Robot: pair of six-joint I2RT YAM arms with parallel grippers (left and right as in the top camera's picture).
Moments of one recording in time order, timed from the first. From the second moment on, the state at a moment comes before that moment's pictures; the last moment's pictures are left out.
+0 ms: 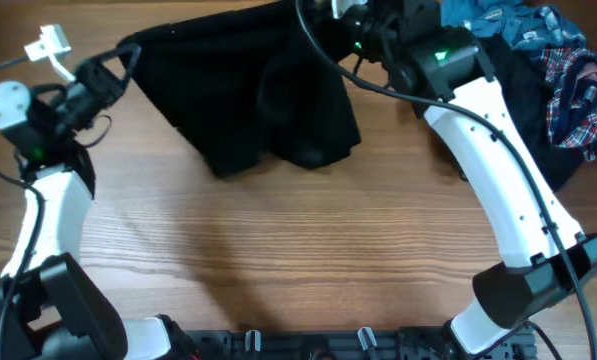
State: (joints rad) left arm 0.39 1.57 0.96 0.67 1.08 -1.02; right arm 0.42 1.80 1.94 -0.70 -0.30 -0.03
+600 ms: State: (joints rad) left arm 0.41 1.57 1.13 0.67 1.25 -1.08; right arm 0.32 1.77 1.97 -0.98 -0.43 -0.14
